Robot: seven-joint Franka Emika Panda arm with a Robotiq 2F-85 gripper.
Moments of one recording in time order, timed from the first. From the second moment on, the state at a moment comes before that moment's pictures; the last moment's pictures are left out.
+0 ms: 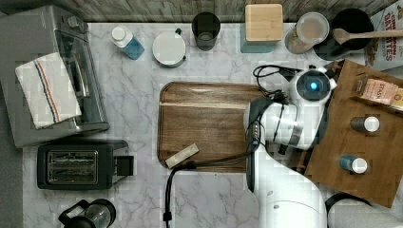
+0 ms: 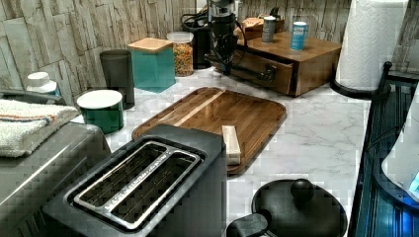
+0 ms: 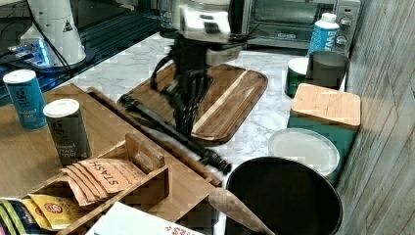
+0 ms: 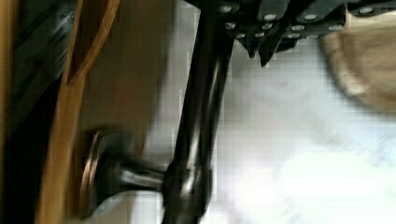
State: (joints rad) arm -0.21 0.44 -0.18 -1.98 -0.16 0.93 -0.84
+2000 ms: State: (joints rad) arm -0.19 0.52 -0.23 -1.77 -0.15 0.58 -0.83
